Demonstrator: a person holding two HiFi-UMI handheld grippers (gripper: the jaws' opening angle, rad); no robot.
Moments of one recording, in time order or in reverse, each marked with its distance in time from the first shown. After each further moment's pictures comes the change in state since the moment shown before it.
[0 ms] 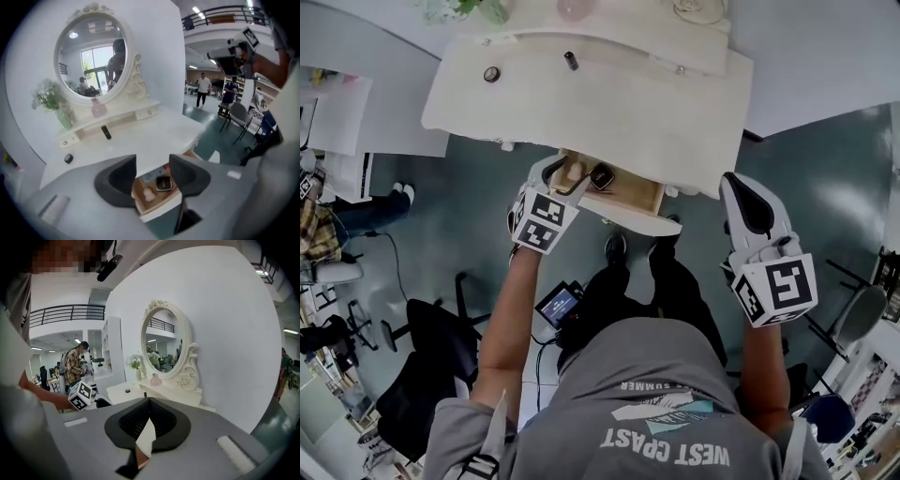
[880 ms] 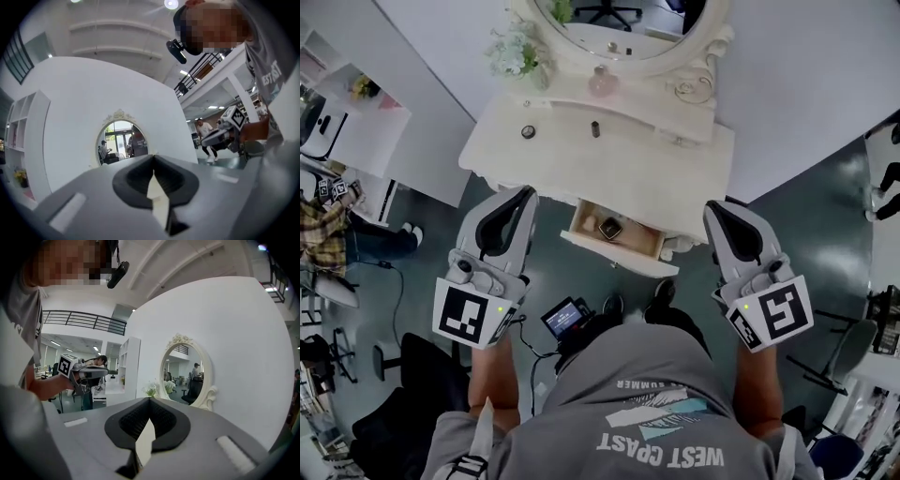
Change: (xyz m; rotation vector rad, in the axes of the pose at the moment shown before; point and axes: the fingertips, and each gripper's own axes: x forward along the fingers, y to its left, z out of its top) left arm -0.364 0.037 0.180 0.031 -0.819 0.248; right arm -0.079 0.104 0.145 -0.169 -0.244 0.098
